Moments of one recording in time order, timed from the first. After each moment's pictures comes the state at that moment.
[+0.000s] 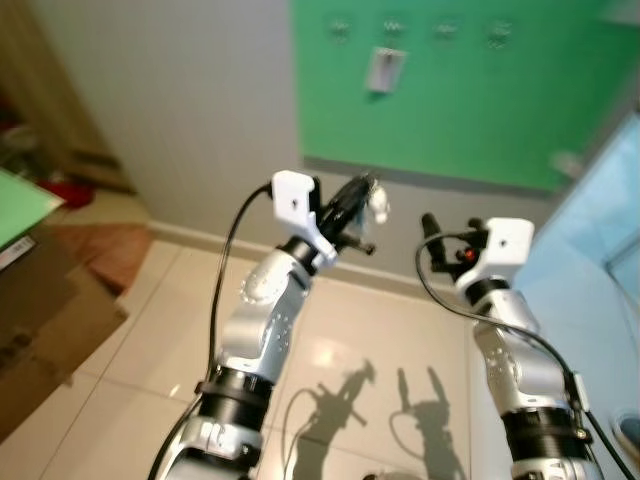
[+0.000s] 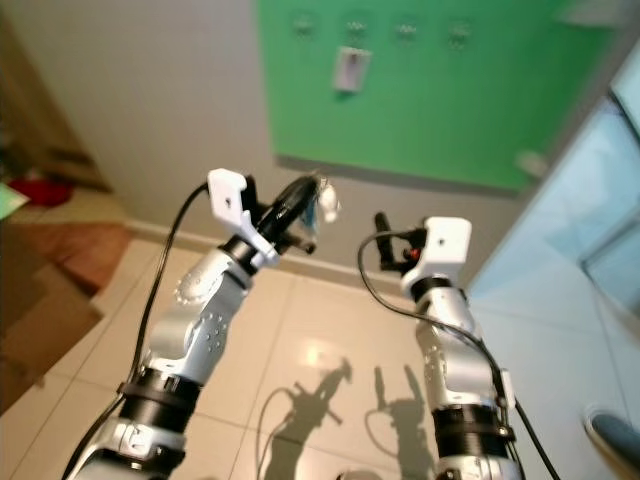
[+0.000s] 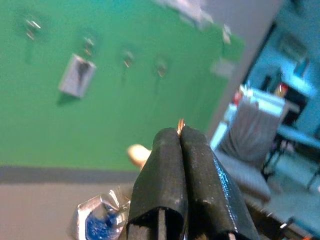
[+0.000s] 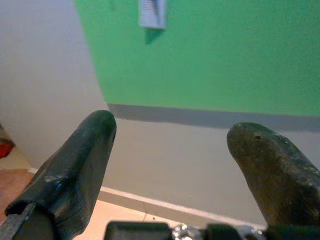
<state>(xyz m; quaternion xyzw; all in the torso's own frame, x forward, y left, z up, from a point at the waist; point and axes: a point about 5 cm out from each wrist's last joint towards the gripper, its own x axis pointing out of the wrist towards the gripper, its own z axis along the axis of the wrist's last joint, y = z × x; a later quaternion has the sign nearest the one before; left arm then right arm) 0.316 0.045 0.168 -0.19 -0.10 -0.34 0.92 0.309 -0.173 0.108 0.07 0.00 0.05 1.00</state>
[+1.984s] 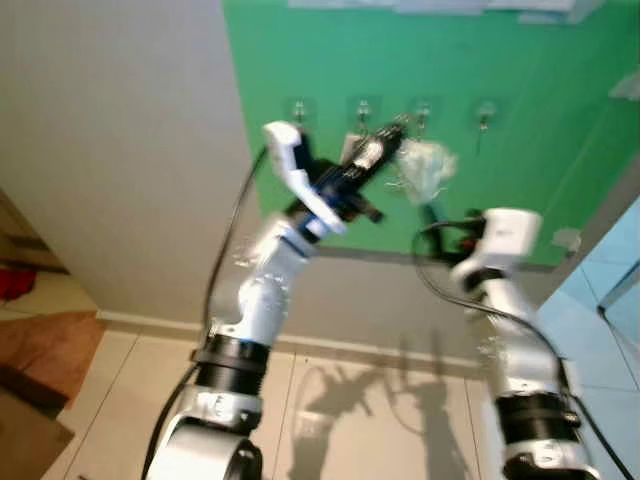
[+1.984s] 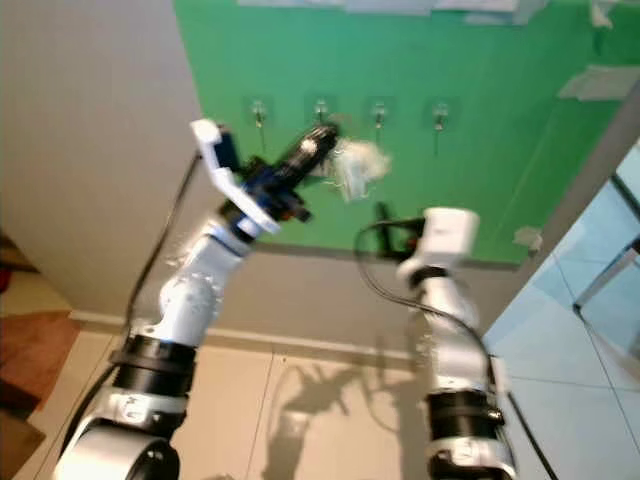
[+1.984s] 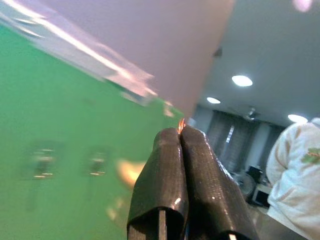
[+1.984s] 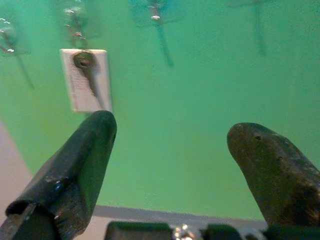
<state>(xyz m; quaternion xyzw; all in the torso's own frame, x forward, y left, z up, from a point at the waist) 0.321 0.046 0.215 -0.28 -0.16 -0.47 0.82 0.321 -0.166 0.113 0.08 -0.02 0.05 1.00</state>
